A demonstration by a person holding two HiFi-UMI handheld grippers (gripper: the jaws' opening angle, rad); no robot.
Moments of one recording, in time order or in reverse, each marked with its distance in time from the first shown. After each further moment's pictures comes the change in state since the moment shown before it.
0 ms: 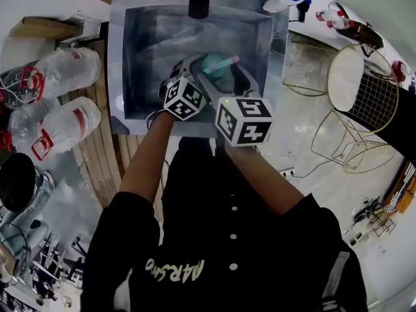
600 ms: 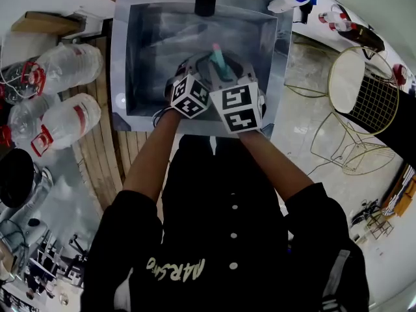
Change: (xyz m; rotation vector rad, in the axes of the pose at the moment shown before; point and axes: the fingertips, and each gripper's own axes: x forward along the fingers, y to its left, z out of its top) left arm 0.005 -0.002 0.000 -0.034 0.017 0.022; right arm 0.030 0.000 -0.006 -0.519 0.101 0.006
